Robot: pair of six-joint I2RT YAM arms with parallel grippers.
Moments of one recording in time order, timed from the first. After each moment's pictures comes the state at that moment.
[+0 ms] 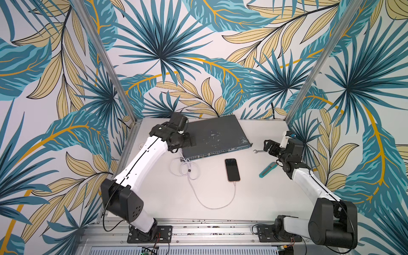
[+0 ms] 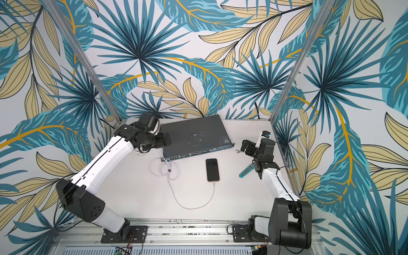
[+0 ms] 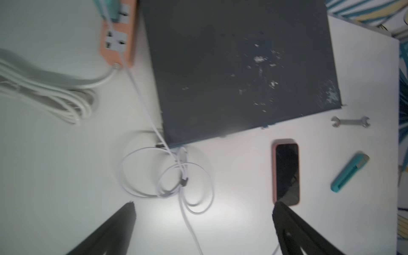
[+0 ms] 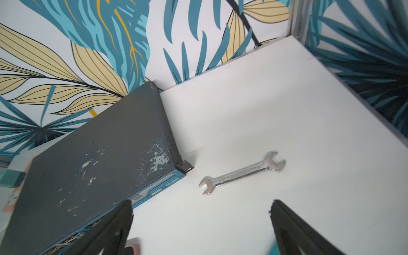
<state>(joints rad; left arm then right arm) -0.32 1.51 1.50 -1.00 -0.03 -0.53 -0.01 1.28 0.70 0.14 -0.08 0.30</state>
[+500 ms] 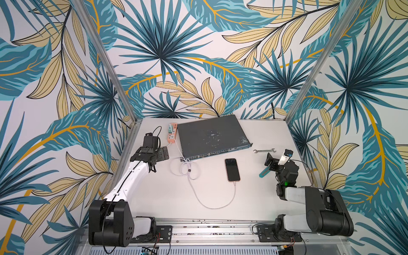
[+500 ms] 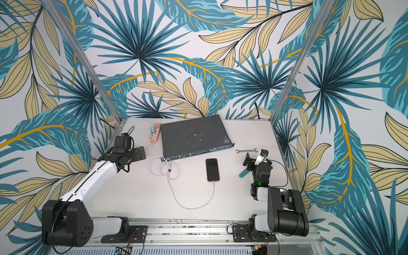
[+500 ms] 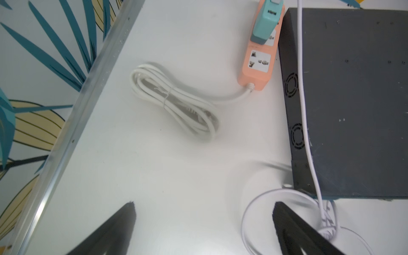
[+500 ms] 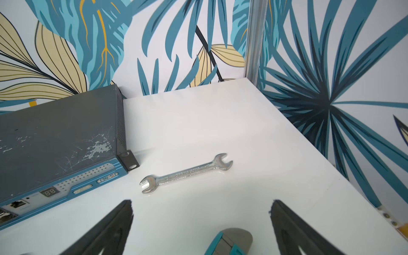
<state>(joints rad) -0.03 1.28 0.86 -0.38 -0.18 -0.24 -0.02 1.46 0.22 1.07 0.04 0.10</state>
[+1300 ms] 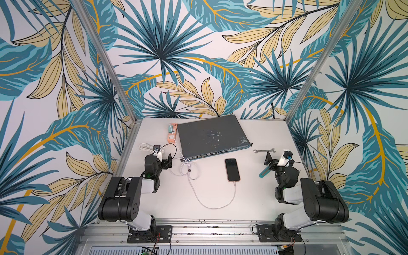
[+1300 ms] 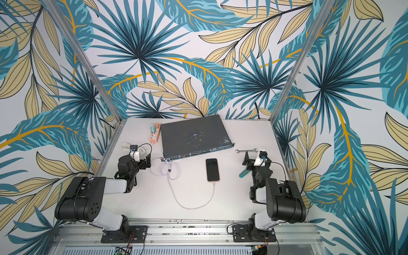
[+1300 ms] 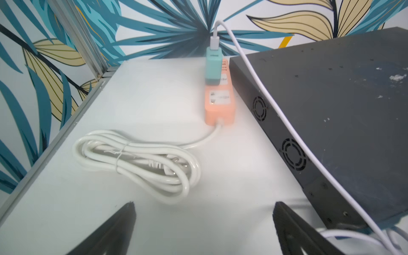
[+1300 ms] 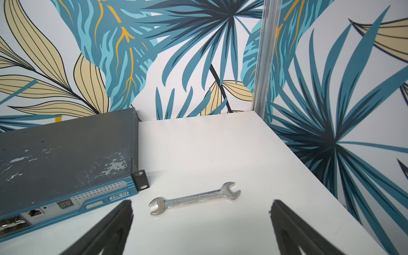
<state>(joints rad) 0.00 1.54 0.37 0.84 0.00 0.02 -0.02 1.53 0.19 1.31 -0.01 0.06</state>
